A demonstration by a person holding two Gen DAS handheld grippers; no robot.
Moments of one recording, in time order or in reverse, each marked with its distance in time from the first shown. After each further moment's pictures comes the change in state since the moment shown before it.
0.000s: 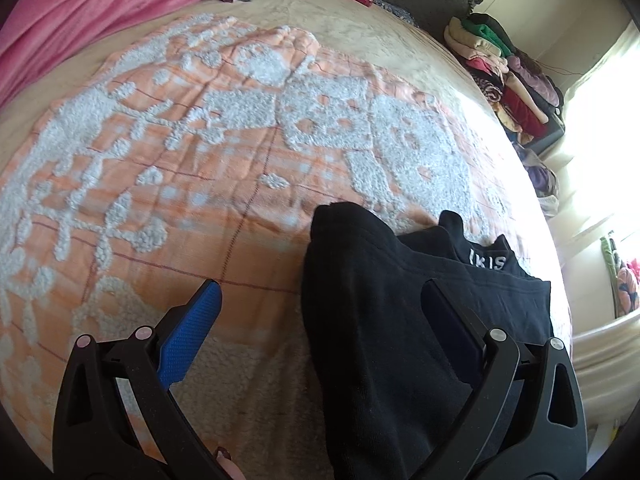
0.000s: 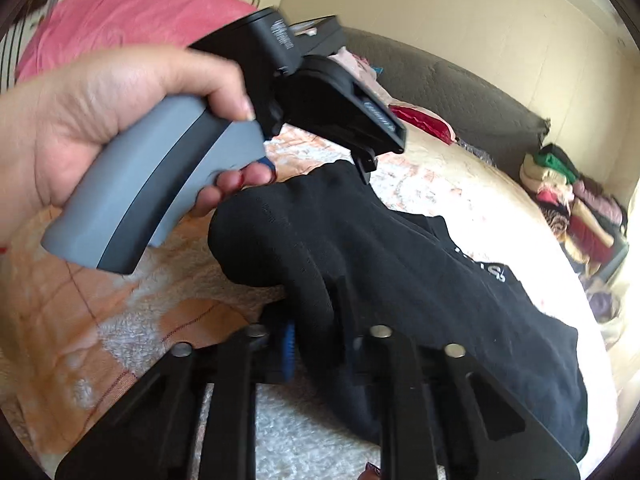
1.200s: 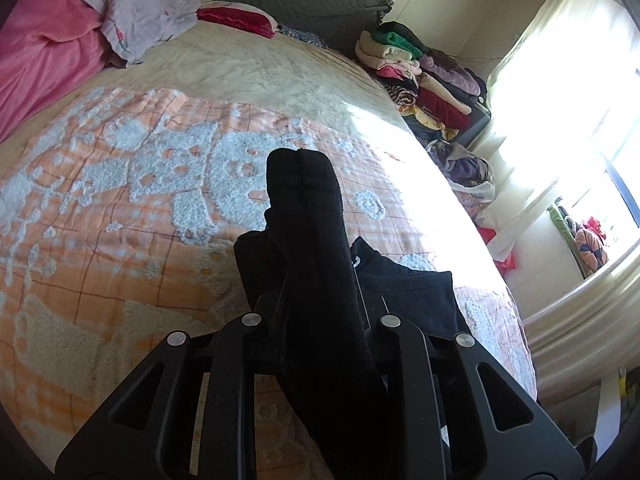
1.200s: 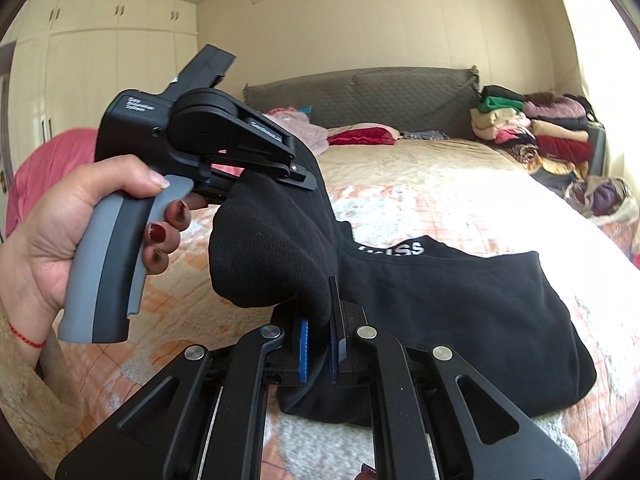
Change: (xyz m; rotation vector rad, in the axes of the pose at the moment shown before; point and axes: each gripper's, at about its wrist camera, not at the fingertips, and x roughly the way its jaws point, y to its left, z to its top) left arm -0.045 -0.138 -0.021 0.179 -0.125 -0.176; right arm -0.090 -0.116 -0.044 0.427 -0.201 0.025
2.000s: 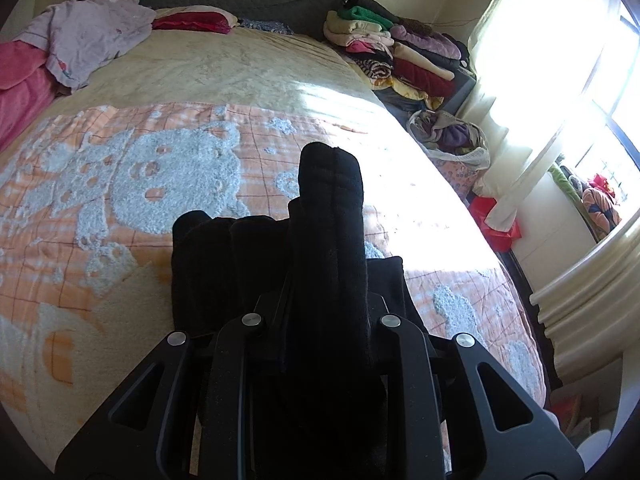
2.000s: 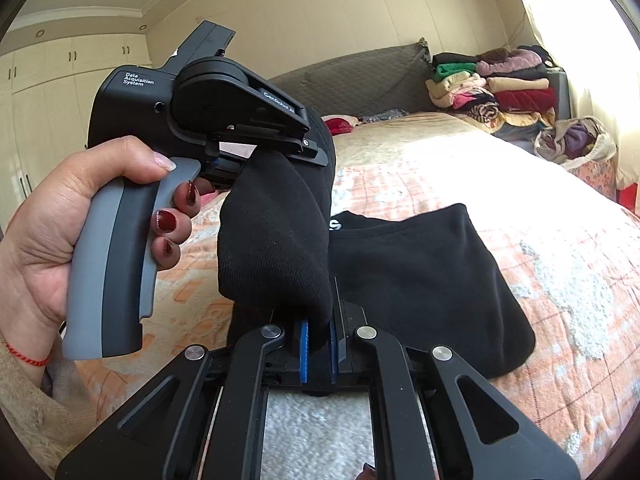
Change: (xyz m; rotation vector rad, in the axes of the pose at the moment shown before) left arm 0.069 -0.121 -0.015 0.127 0.052 0.038; right arm -0.045 -0.091 -0.028 0.199 0.011 -0.036
